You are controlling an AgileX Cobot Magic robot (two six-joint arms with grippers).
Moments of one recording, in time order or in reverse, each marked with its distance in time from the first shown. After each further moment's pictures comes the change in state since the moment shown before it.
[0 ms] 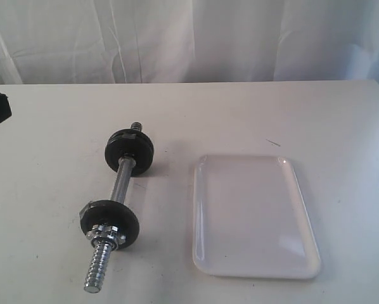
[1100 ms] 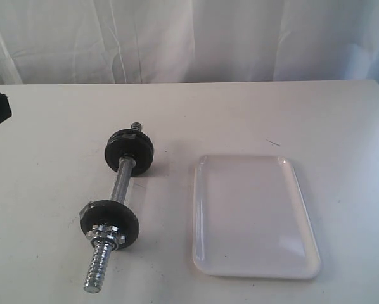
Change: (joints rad) left arm 0.000 0.000 0.000 0.002 0.002 0.004; right arm -0.206 -0.344 0.329 -0.127 -0.019 0.147
